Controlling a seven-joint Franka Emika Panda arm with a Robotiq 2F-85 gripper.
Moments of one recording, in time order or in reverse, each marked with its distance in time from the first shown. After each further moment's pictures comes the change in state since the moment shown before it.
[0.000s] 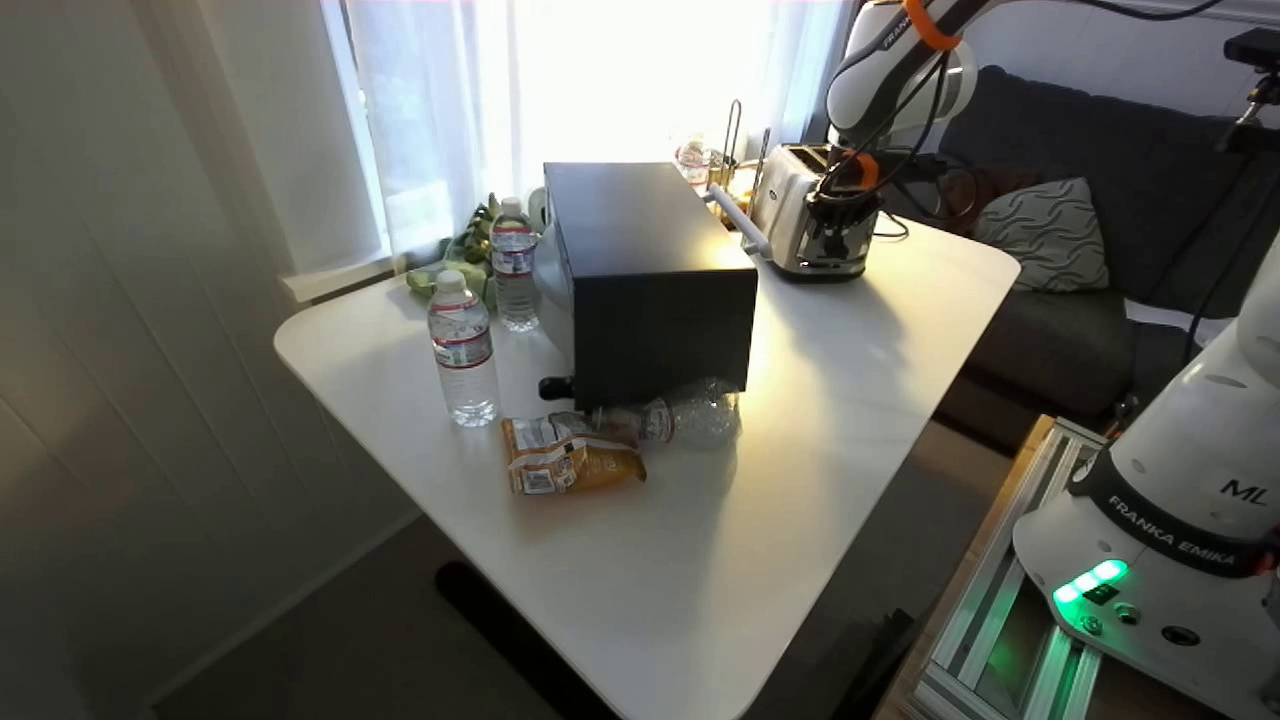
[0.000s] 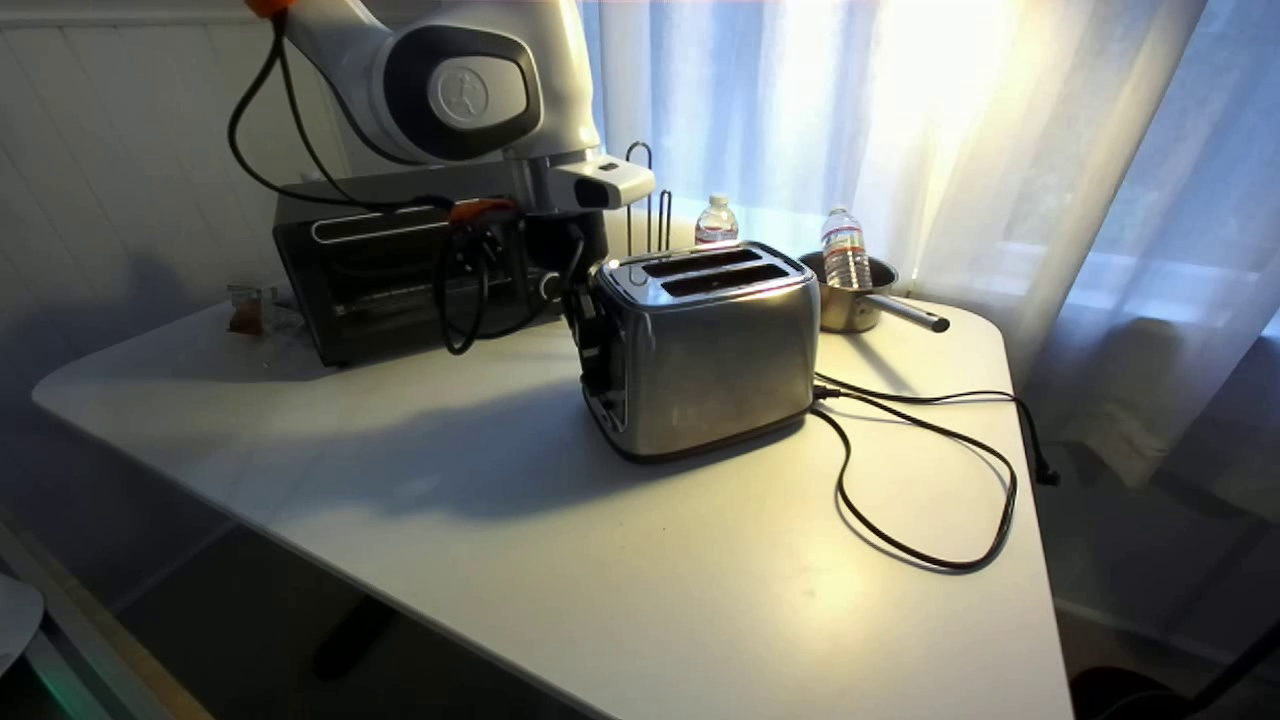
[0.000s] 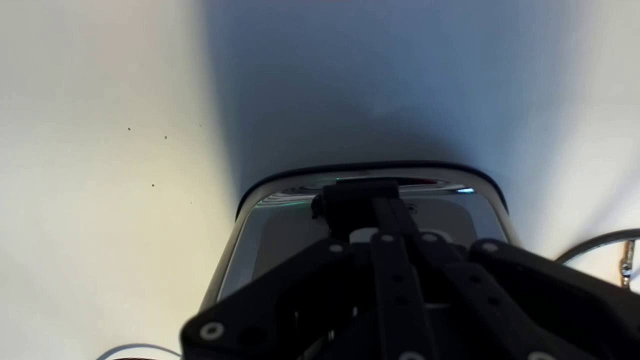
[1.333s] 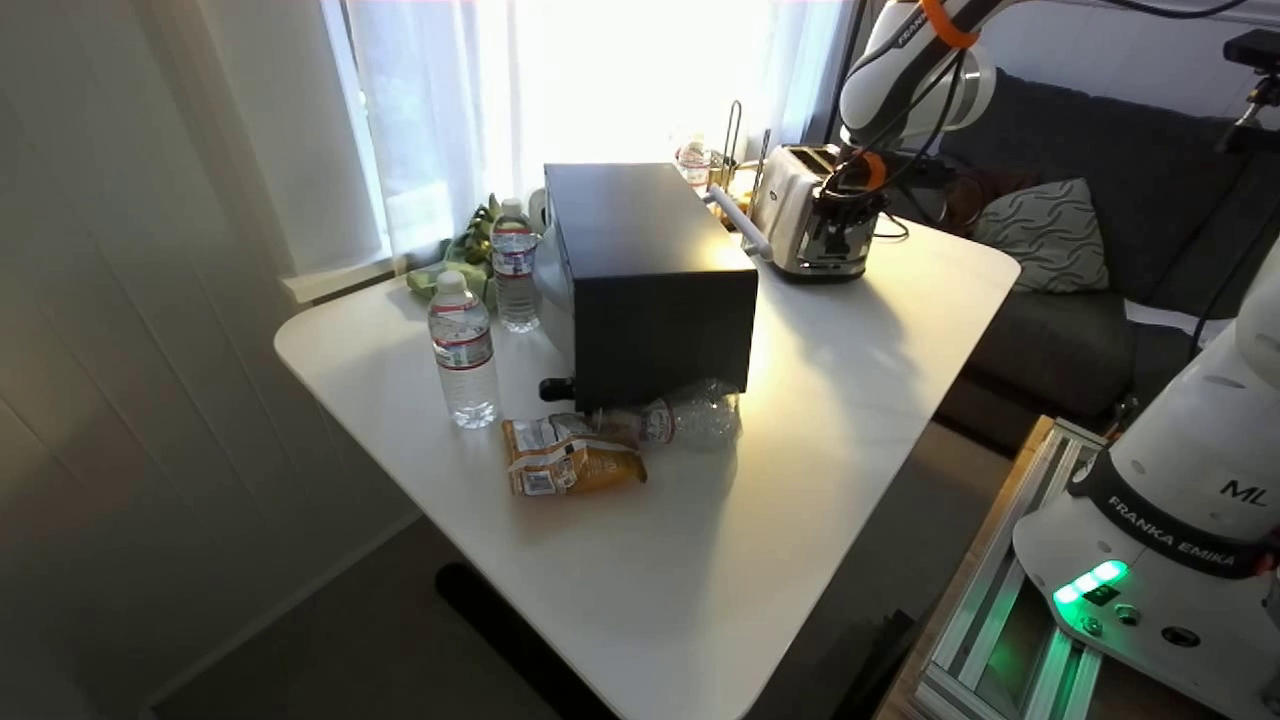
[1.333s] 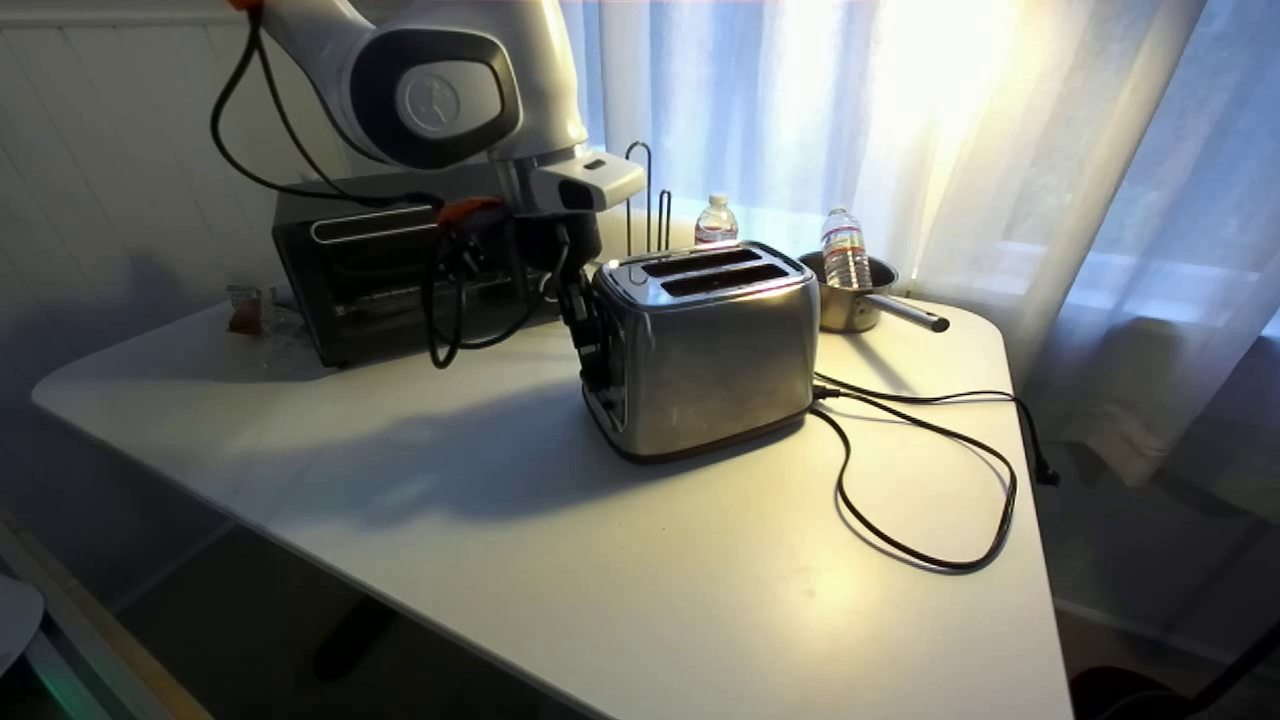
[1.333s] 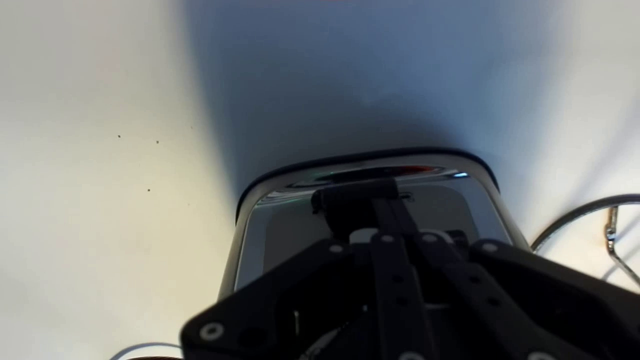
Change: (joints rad) arm 0.000 -0.052 -0.016 -0.077 0.051 0.105 0.000
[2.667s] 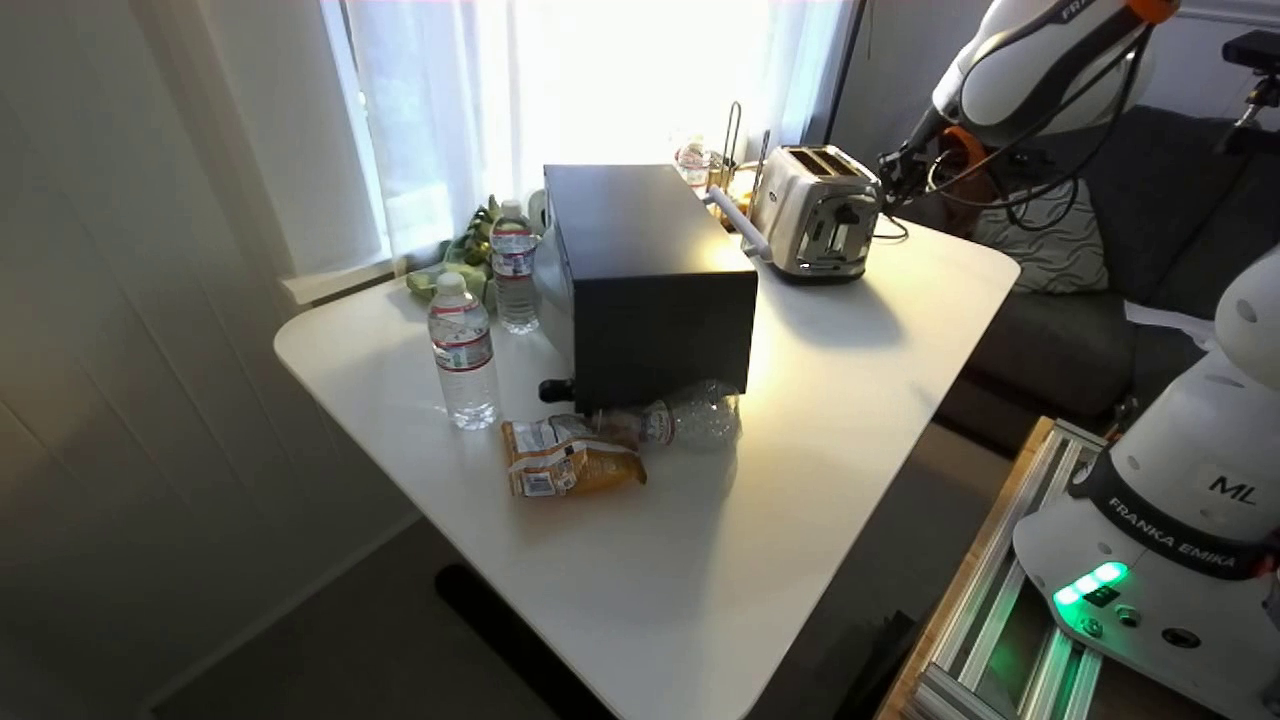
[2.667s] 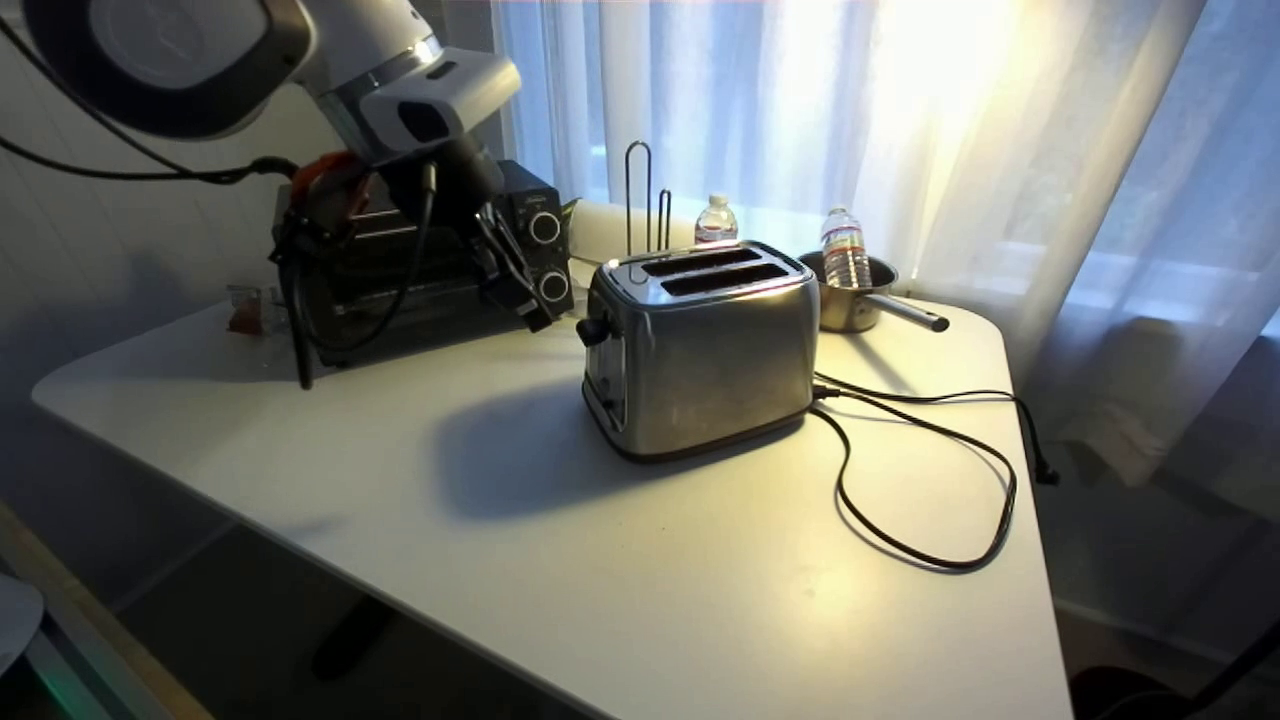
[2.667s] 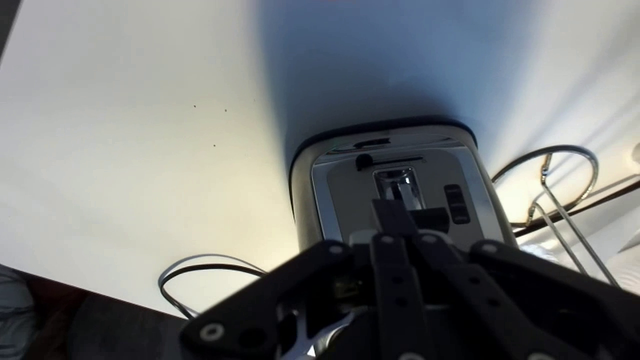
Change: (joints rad) arm -0.125 -0.434 0.005 -0.405 -0.190 0.265 -0.001
